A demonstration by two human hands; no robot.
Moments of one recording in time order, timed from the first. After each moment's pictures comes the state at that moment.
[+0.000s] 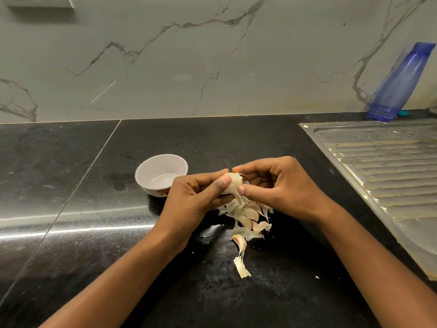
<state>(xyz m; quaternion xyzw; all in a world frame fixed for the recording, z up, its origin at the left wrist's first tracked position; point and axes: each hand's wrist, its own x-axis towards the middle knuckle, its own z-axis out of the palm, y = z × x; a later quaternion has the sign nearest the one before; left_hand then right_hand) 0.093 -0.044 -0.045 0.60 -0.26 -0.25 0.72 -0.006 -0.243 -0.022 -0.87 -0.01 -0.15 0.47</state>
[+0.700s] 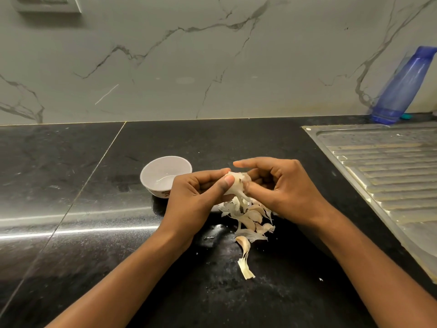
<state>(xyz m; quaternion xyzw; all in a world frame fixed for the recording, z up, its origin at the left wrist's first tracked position) 0.090 -0.045 -0.042 0.60 -0.26 -0.19 0.73 -0.003 -0.235 -0.025 -0.88 -0.01 -0.22 0.42</state>
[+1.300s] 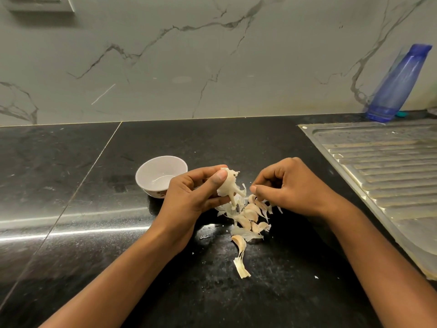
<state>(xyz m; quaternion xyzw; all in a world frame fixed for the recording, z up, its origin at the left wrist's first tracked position) 0.094 -0.046 -0.041 0.57 -0.21 -0.26 0.75 -0.008 -0.262 -0.018 -0.93 0.06 -0.10 0.34</state>
